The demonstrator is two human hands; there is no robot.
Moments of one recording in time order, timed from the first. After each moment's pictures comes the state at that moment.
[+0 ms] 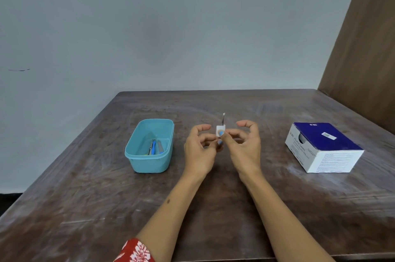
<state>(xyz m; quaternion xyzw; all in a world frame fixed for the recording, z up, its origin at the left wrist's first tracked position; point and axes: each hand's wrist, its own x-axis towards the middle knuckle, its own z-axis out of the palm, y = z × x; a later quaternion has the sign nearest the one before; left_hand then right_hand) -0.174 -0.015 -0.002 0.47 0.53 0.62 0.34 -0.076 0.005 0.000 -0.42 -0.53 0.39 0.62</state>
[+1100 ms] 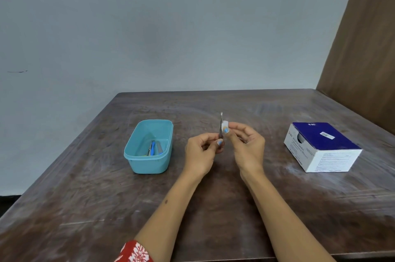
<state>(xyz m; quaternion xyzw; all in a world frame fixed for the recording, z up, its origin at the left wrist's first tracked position) -0.176 -0.011 -0.007 0.50 0.52 0.60 0.35 -0.074 0.013 -0.002 -0.40 -0.49 0.42 0.65</state>
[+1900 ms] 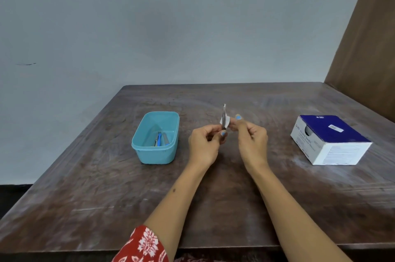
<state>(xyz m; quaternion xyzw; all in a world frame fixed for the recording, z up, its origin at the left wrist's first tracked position) -0.177 -0.010 -0.009 0.49 0.55 0.60 0.32 -0.078 0.003 -0.002 -0.41 -0.55 0.37 0.63</state>
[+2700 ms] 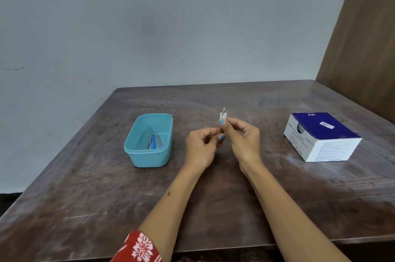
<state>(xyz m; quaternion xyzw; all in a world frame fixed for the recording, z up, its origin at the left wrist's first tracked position) -0.176 -0.012 -0.009 0.52 0.54 0.57 0.33 -0.075 0.013 -0.003 -0.42 -0.50 0.44 0.62</state>
